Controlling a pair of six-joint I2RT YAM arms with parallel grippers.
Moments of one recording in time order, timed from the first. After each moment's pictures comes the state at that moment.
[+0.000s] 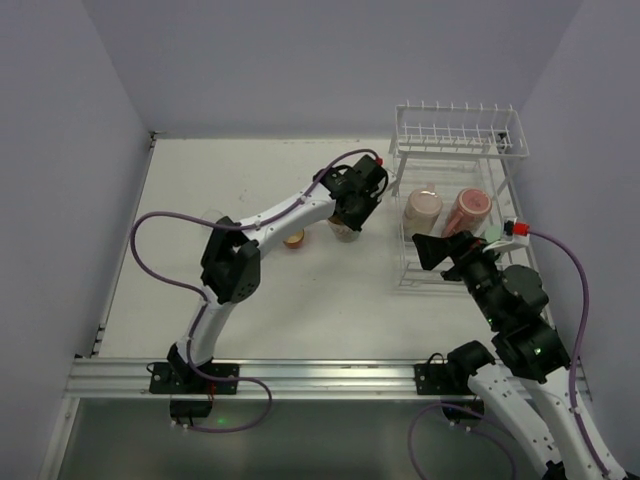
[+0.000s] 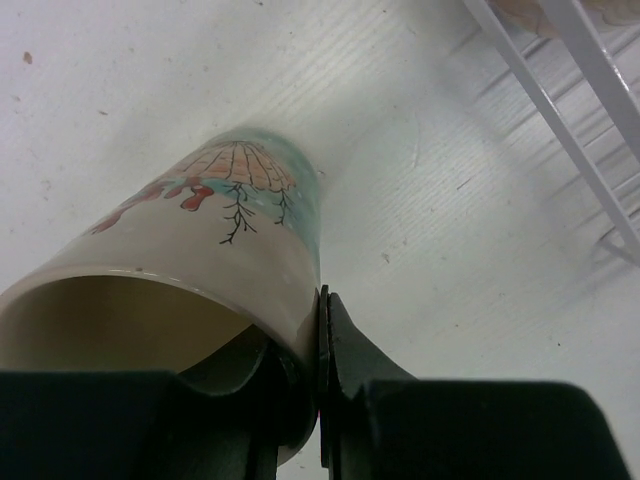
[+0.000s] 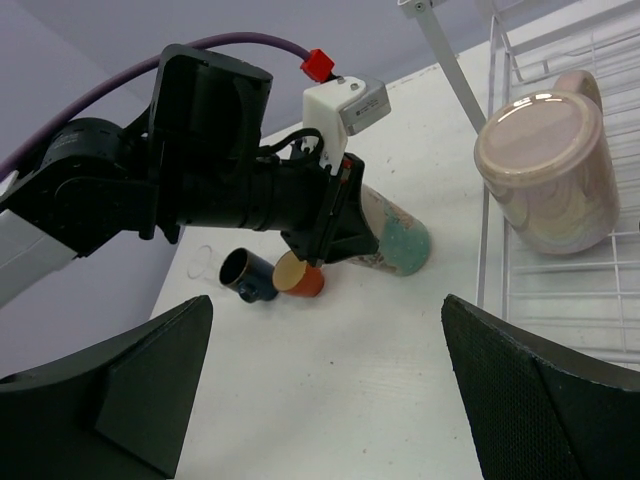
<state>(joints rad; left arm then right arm) -0.83 2.20 2.04 -0.88 -0.07 -0.07 0.43 0.38 0.72 -0.42 0.12 0.67</state>
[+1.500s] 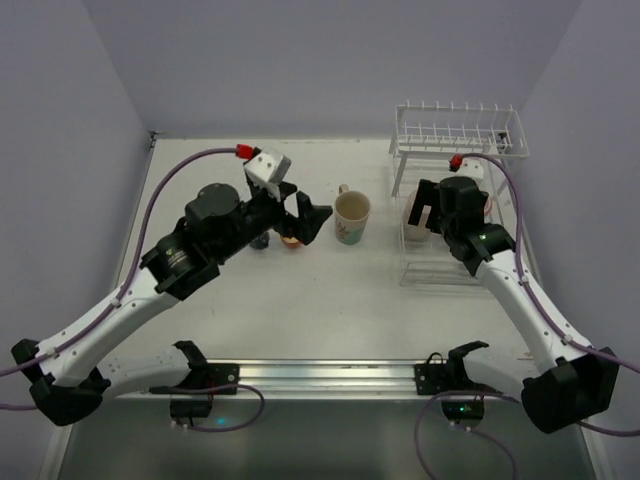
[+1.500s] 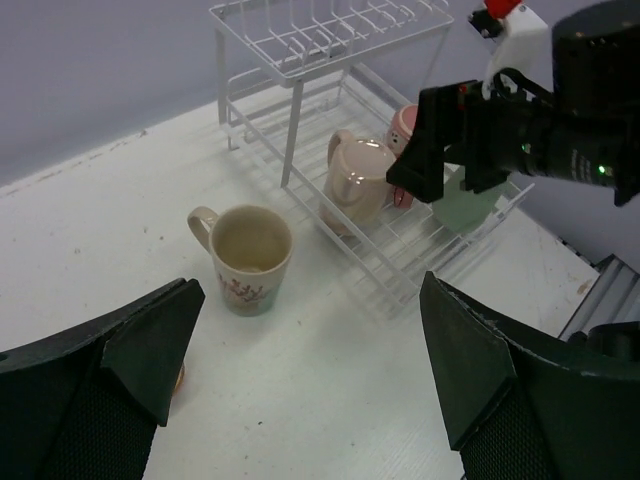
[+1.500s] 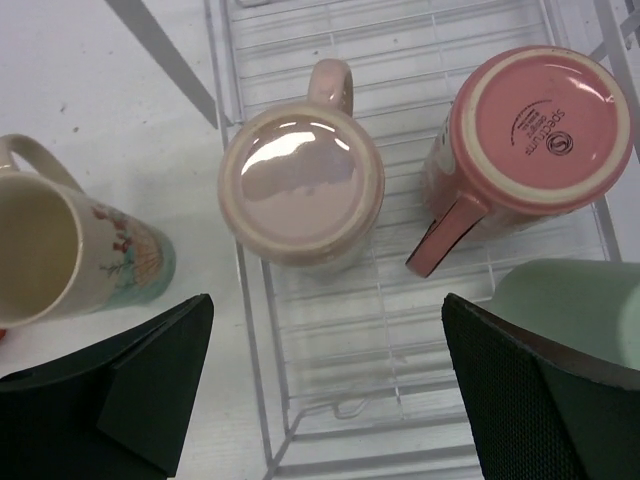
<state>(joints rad) -0.85 1.10 1.28 -0.28 -0.07 -0.20 0.33 1.09 1.00 -0.52 0.38 0.37</state>
